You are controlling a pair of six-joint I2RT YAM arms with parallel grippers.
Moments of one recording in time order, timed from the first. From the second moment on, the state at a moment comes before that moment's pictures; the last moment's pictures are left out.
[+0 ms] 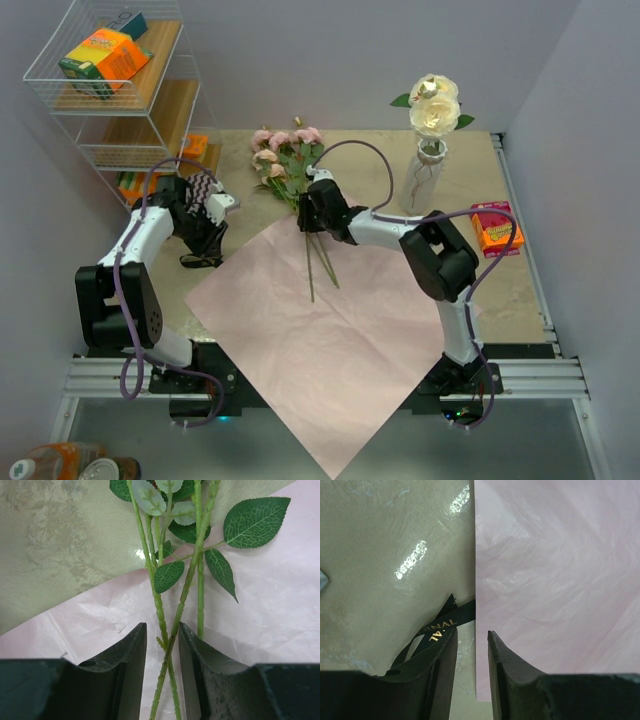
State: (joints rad) left arm 0.09 1.52 1.07 -0.83 0.47 0.80; right arm 0.71 2.09 1.39 0.06 0.09 0.48
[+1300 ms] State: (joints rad) left arm 0.09 1.51 1.05 -0.82 0.44 0.82; right arm 0.68 2.17 1.45 0.06 0.11 0.52
